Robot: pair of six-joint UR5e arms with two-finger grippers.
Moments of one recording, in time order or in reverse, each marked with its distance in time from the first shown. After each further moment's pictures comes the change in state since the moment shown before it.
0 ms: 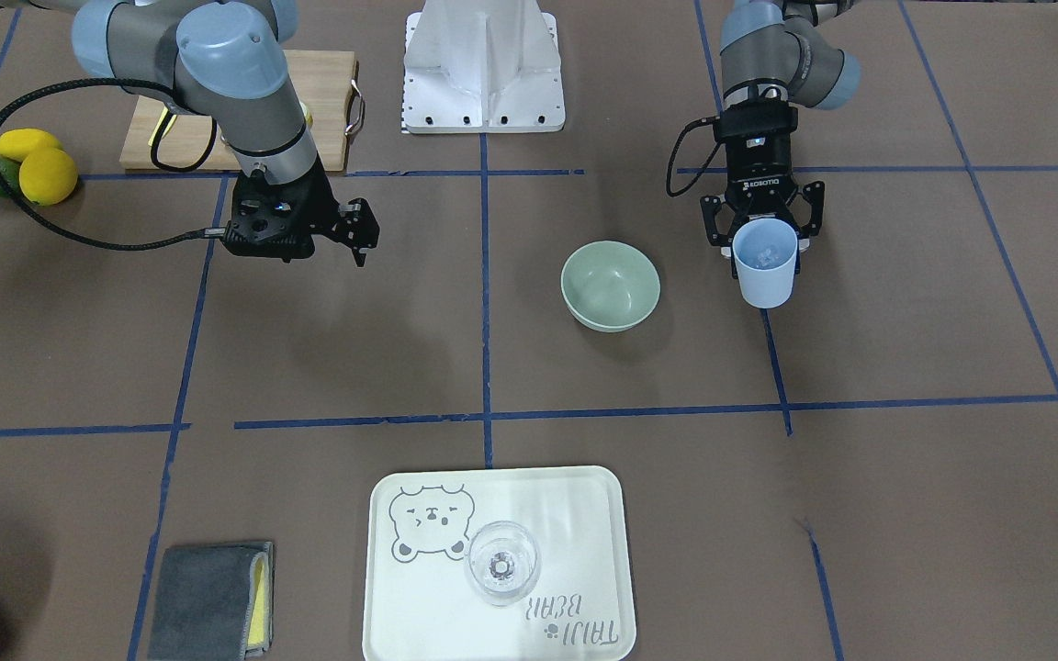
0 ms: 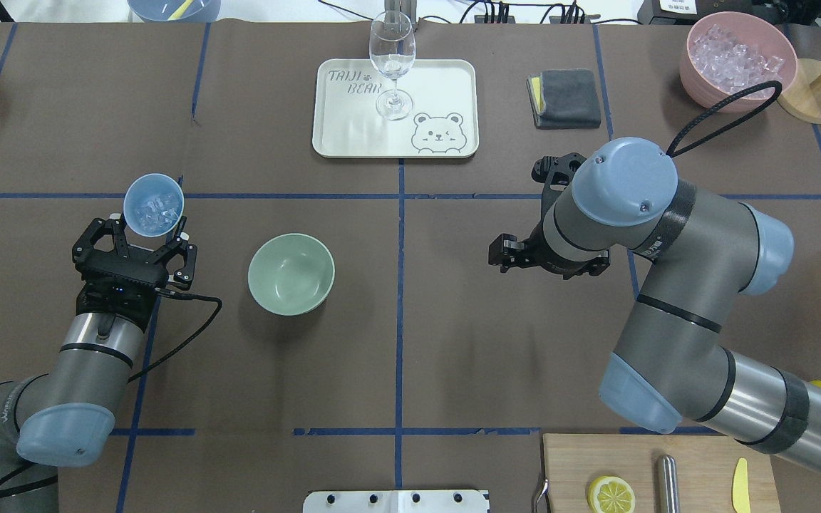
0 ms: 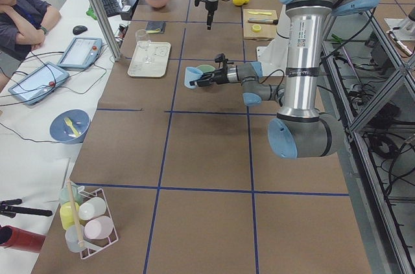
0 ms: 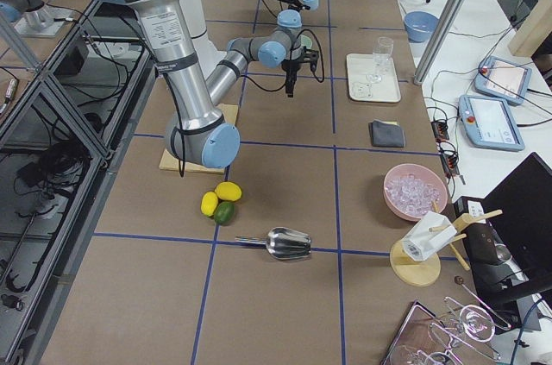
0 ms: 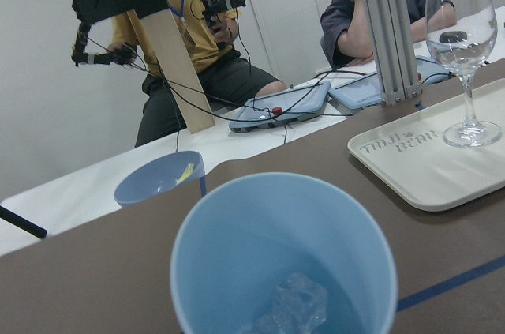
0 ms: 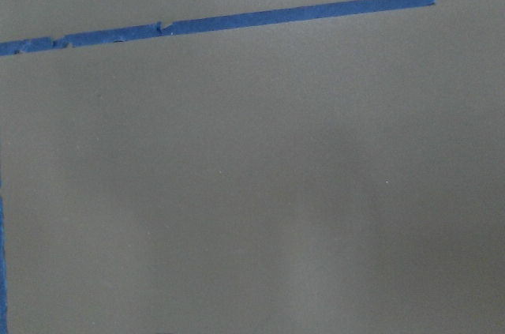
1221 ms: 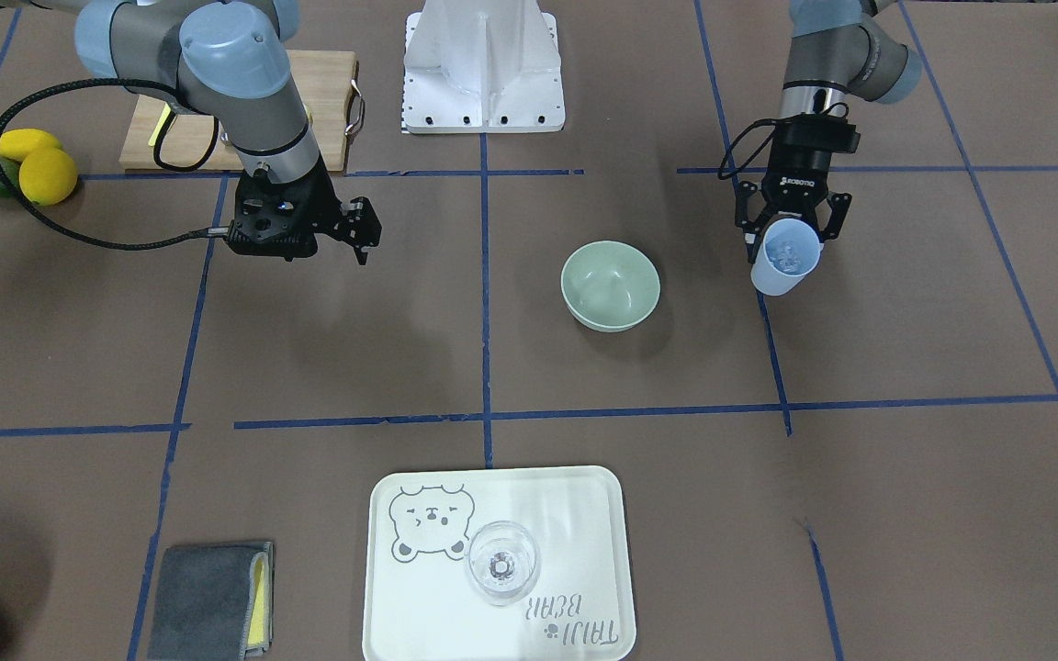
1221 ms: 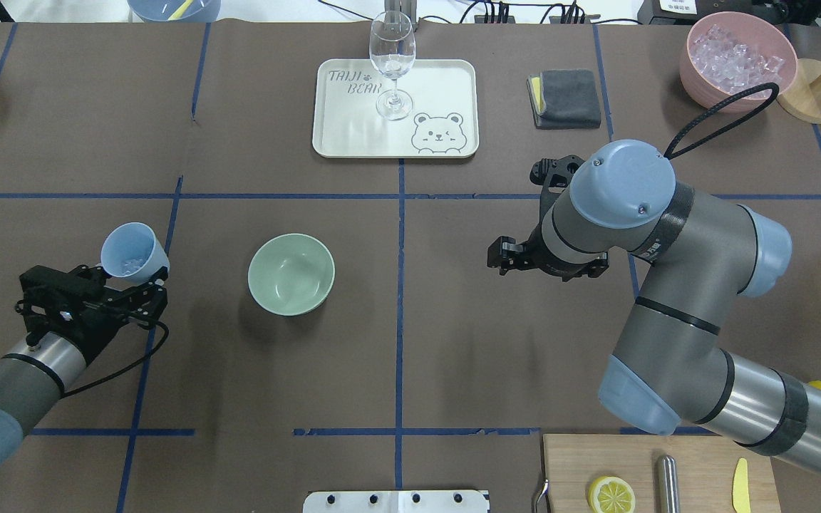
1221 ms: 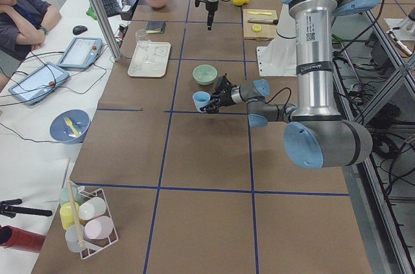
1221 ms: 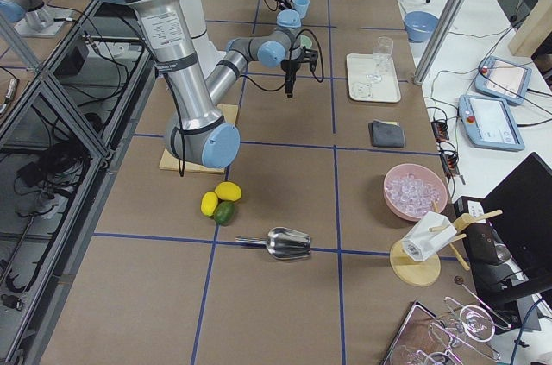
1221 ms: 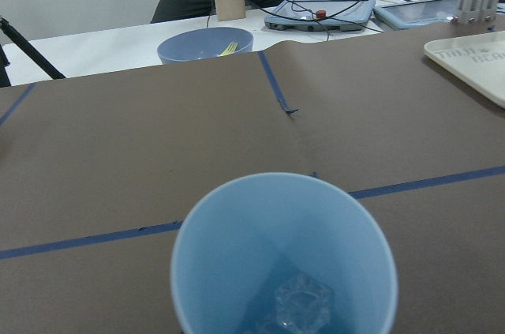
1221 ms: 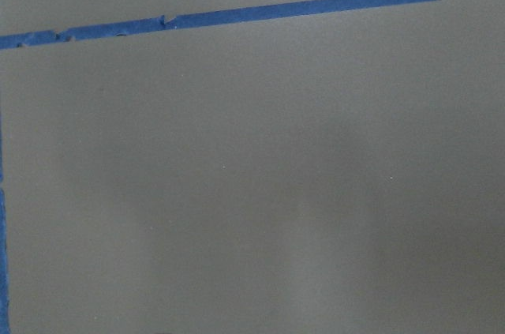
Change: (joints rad) left arm -0.013 0.151 -0.008 -0.180 -0.384 -0.286; right arm -0.005 0.000 -0.001 -0.002 0.001 -0.003
